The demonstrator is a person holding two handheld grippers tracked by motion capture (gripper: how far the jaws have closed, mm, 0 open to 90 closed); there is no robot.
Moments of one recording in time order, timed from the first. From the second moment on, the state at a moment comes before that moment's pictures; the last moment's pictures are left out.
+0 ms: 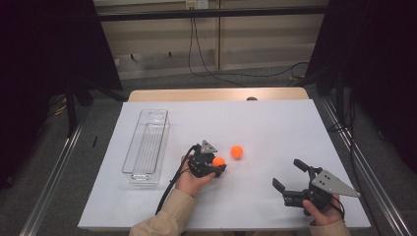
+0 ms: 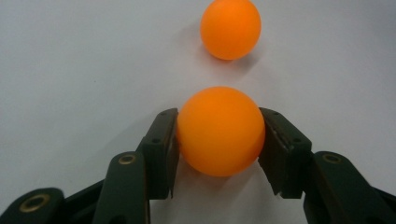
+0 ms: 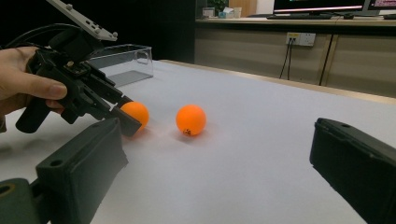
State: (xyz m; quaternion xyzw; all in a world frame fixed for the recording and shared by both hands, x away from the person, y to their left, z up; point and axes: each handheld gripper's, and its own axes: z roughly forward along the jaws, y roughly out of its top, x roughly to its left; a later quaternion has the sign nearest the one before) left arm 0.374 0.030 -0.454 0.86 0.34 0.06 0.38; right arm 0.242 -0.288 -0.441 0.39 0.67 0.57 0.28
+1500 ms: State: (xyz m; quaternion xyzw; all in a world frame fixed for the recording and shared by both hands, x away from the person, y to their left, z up) left arm 0.382 0.069 -0.427 0.83 0.37 0.04 0.41; right arm 0.242 -0.288 -0.441 0.39 0.67 0.57 0.28
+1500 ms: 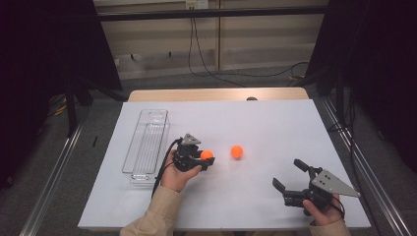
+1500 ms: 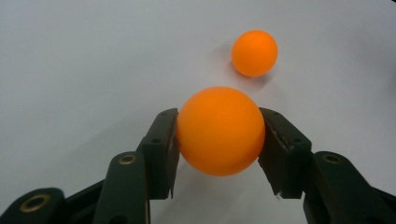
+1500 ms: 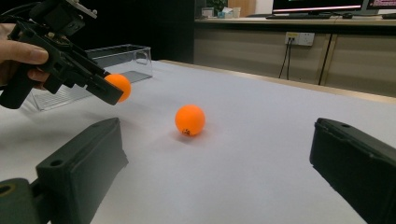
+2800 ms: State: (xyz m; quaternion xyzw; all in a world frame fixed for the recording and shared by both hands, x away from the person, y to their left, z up) left arm 0.389 0.107 -0.408 0.82 0.40 0.06 0.41; right arm 0.242 -0.288 -0.440 0.39 0.67 0.57 0.28
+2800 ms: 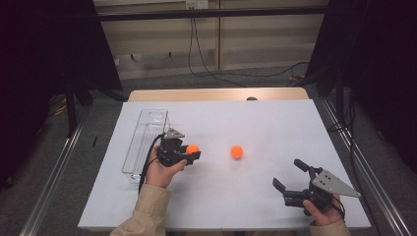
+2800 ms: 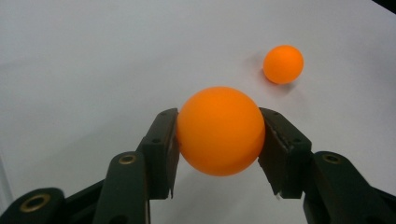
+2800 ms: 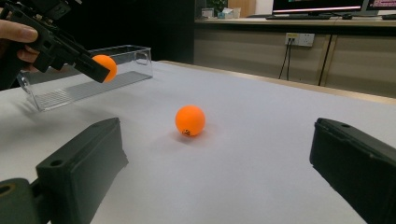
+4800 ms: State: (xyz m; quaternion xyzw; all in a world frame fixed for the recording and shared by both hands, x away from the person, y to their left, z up) left arm 0.392 0.141 -0.396 0.81 0.43 0.07 0.40; right arm 0.241 -0.288 -0.440 0.39 0.66 0.57 0.29
